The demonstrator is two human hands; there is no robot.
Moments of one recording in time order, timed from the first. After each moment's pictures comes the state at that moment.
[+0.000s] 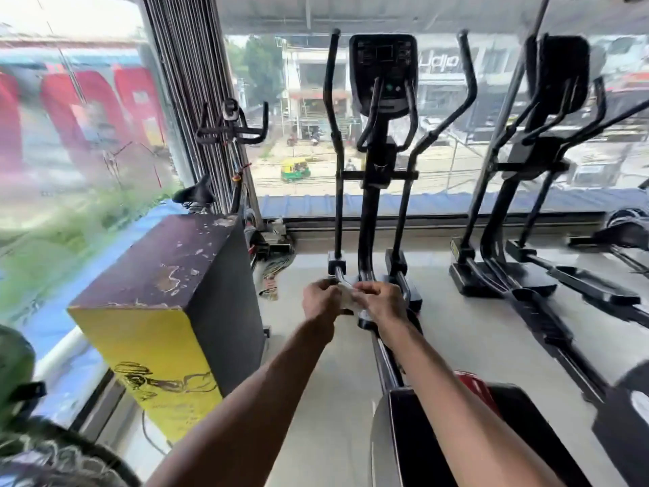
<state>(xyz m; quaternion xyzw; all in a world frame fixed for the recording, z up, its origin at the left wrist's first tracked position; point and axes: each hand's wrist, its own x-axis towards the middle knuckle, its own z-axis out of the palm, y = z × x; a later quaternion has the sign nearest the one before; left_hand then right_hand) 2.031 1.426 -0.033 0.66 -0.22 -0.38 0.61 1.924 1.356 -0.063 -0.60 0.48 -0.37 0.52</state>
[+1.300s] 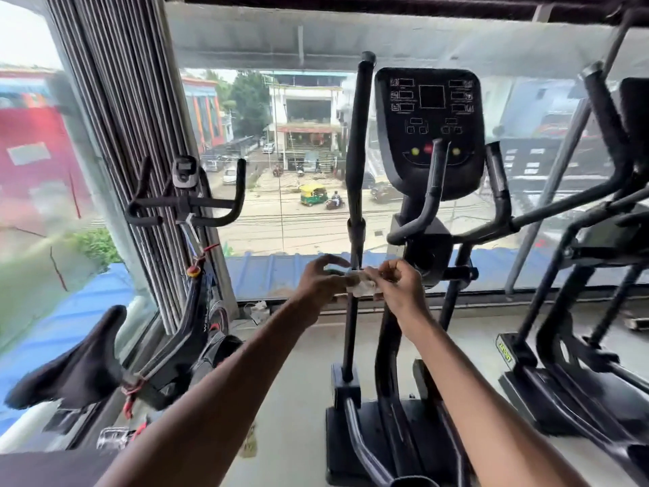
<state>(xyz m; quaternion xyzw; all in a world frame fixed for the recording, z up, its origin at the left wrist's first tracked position) 2.461 0.748 0.060 0.55 -0.41 -0.43 0.59 2.304 0.670 0.027 -0.62 0.41 -0.51 0.44</state>
